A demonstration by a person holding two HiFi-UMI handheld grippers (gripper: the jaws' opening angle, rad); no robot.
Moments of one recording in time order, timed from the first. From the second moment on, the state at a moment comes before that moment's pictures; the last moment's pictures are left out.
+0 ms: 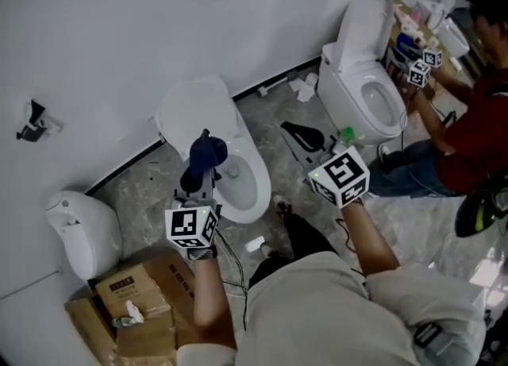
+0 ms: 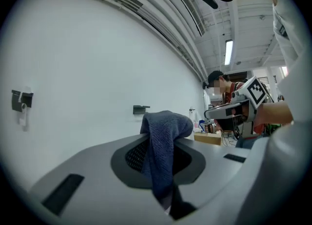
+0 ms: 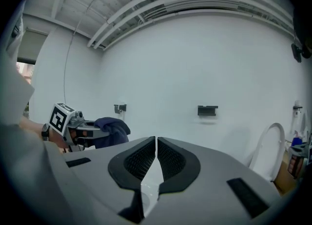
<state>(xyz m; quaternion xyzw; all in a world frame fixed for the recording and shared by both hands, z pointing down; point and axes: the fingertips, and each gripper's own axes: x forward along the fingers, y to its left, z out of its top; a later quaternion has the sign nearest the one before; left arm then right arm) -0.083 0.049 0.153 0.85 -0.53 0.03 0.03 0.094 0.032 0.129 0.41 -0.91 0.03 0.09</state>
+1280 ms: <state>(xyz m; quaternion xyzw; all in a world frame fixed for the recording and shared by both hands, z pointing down) -0.117 0.214 0.021 0.79 -0.60 0.01 -0.10 0.045 0.168 0.019 0.36 -0.93 -0.06 0.03</state>
